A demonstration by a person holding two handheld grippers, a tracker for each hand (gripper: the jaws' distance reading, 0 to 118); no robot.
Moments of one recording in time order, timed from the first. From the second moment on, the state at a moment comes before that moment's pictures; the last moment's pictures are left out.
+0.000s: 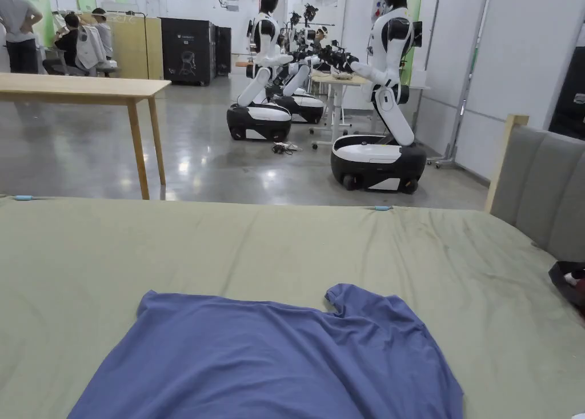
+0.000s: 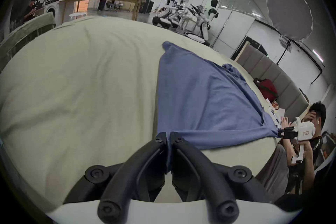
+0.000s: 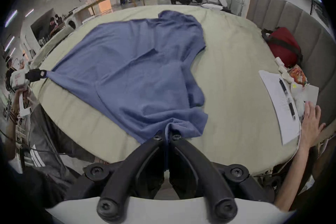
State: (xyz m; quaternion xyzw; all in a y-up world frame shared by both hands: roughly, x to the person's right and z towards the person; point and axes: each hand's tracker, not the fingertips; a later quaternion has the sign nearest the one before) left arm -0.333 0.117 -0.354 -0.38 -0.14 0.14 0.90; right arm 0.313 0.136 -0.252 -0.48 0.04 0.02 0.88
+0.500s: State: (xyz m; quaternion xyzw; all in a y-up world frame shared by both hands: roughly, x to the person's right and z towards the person) left arm -0.336 0.152 -0.308 -0.29 -0.13 0.16 0.93; right arm 0.314 0.173 -0.213 -0.37 0.03 -0.02 0.93
